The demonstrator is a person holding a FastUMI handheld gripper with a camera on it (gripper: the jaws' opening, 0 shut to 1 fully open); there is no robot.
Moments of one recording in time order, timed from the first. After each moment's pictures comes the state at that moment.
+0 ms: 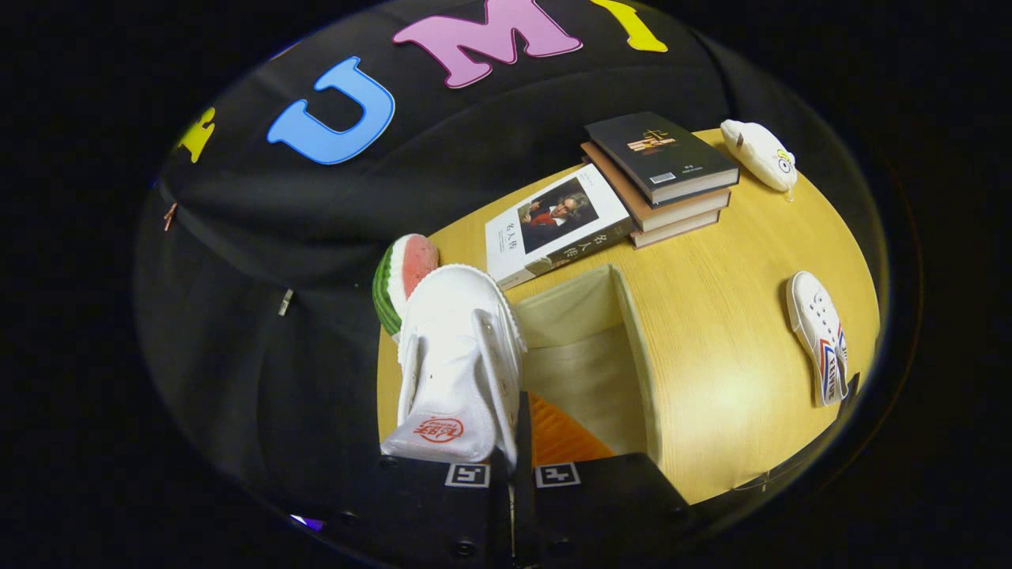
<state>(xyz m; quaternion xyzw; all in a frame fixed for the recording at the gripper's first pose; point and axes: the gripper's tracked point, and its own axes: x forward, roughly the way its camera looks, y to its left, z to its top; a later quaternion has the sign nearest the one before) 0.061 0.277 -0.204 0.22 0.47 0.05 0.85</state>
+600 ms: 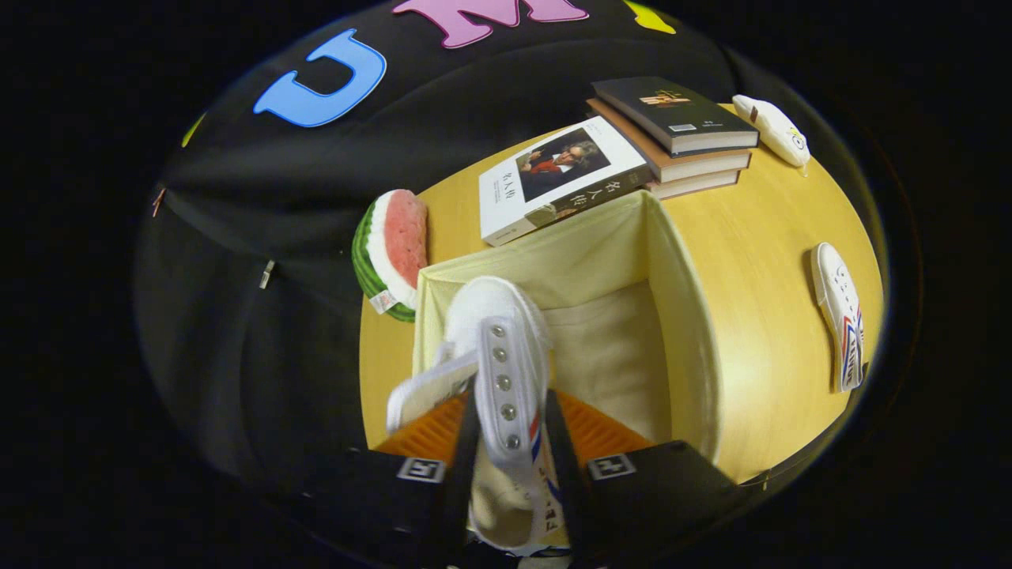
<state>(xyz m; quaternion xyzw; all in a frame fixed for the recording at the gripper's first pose) 0.057 0.318 -0.237 0.24 0.51 0.08 0.82</state>
